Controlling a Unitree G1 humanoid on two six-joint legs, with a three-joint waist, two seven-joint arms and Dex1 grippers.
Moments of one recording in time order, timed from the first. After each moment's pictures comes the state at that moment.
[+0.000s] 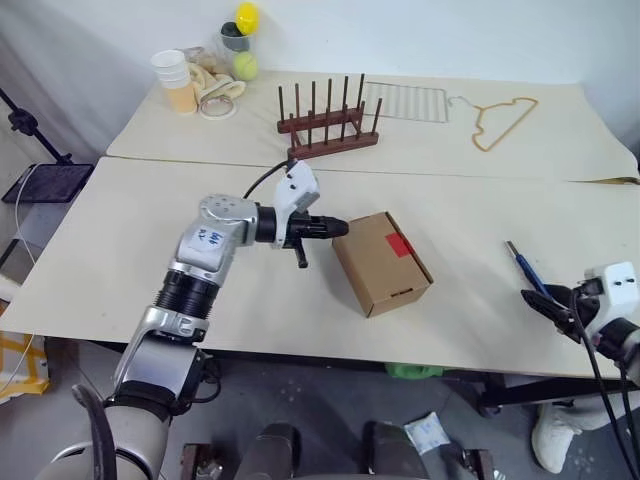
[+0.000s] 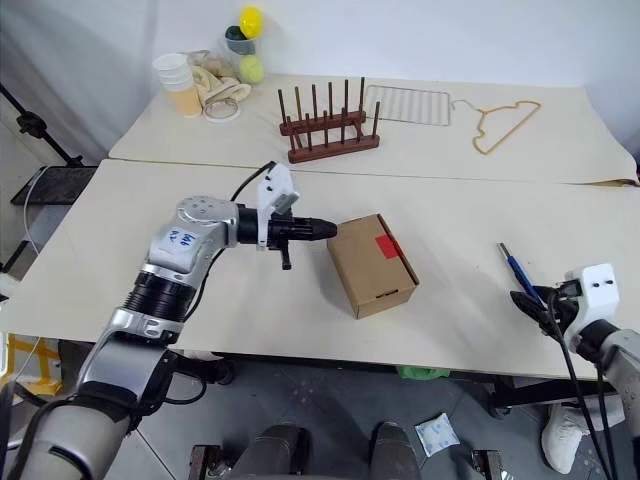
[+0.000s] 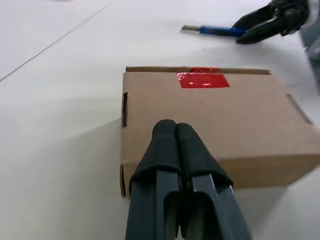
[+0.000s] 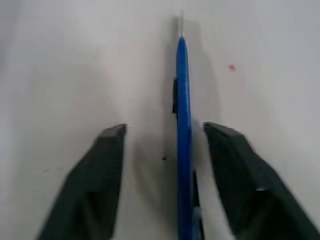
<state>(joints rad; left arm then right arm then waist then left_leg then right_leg) -0.92 0.41 -0.12 0.35 -0.22 0.48 -1.07 0.02 -0.88 -0.41 0.17 0.59 0.33 0.71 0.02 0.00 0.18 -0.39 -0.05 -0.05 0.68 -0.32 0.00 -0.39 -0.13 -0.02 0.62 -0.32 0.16</state>
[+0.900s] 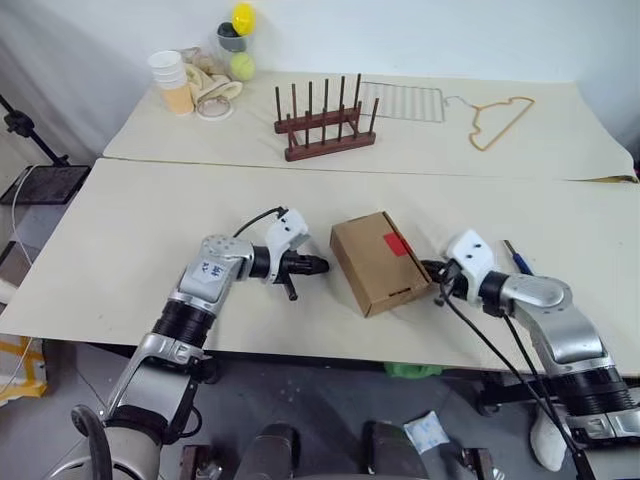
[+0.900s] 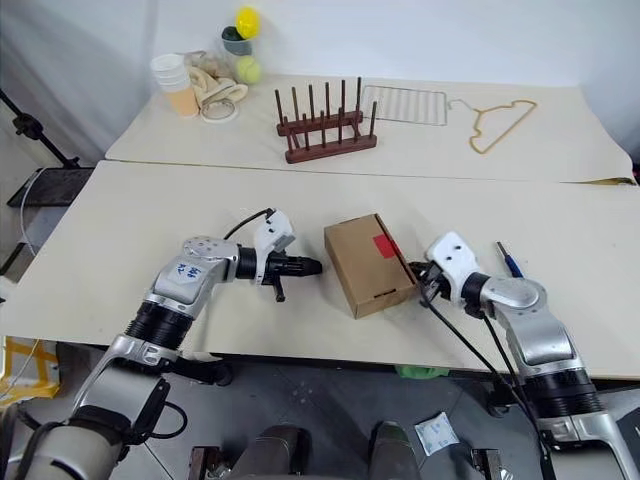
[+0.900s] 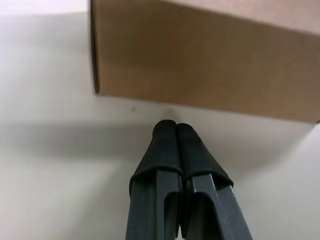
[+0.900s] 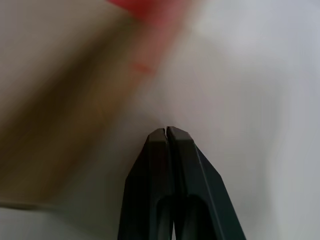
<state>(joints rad) -0.77 0.36 -0.22 0.37 -0.13 0.53 -0.96 -0.36 -0.69 0.12 -0.06 0.25 0.39 0.84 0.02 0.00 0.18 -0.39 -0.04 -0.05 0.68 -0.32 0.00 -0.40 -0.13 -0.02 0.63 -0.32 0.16</state>
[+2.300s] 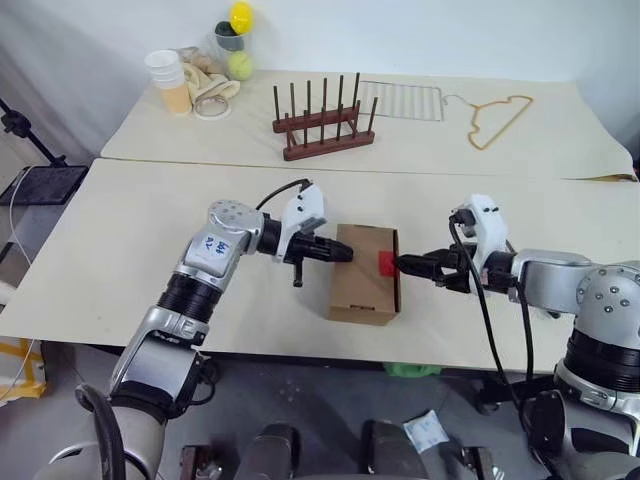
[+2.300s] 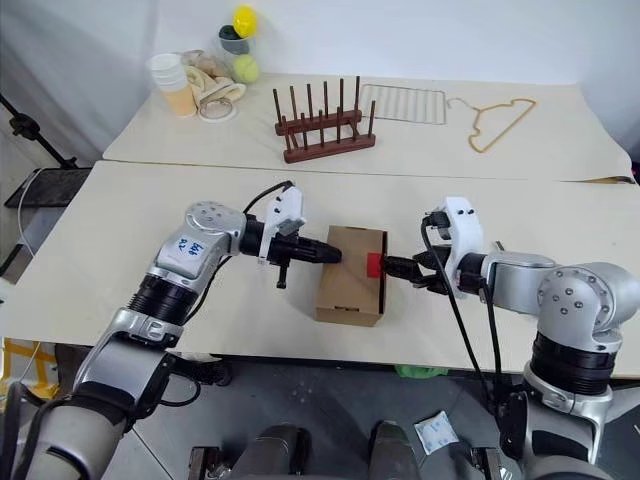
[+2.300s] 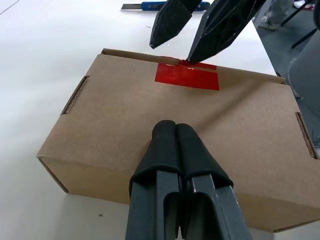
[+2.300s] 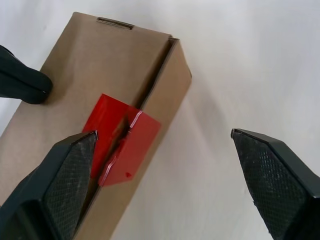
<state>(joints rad) -0.91 0.37 -0.25 0.41 -0.15 0.33 -1.19 -0.62 -0.52 -0.35 -0.31 0.97 1.61 0.10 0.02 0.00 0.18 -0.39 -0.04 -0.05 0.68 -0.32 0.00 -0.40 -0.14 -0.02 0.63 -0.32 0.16</state>
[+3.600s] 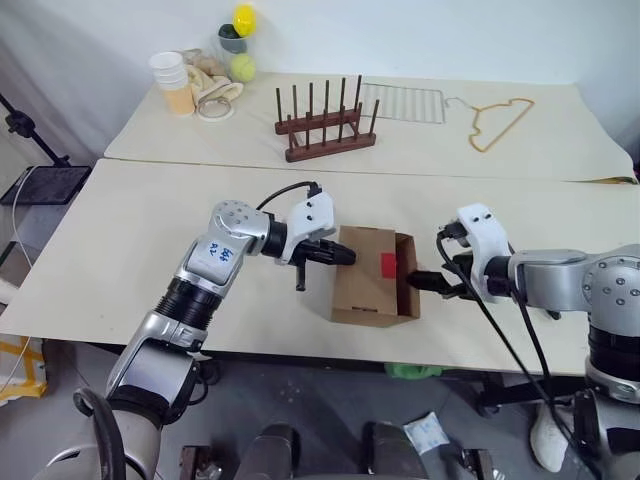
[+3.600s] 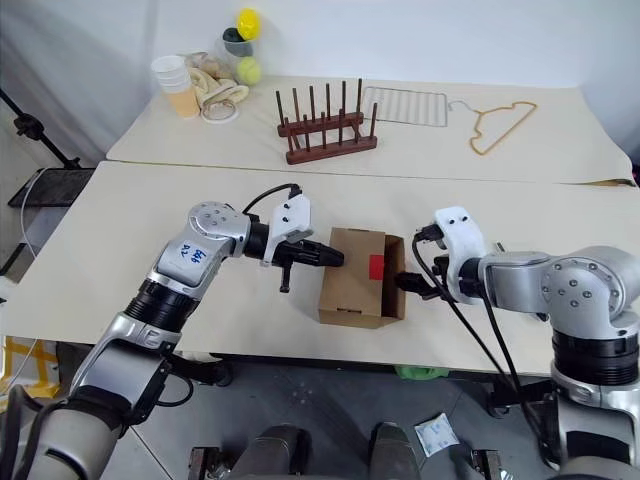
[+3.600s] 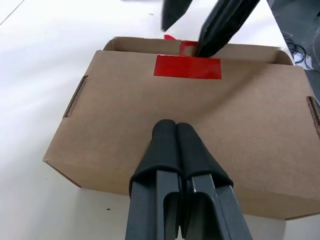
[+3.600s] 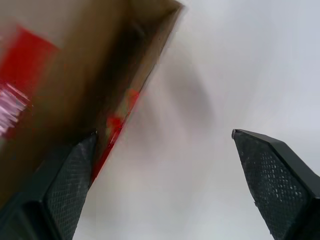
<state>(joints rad) -0.88 0.40 -0.31 0.29 -0.09 0.35 -1.12 -0.60 -0.75 -0.12 -0.28 1.07 1.60 -0.09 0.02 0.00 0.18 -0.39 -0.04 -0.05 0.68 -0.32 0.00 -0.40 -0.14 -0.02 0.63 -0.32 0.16</state>
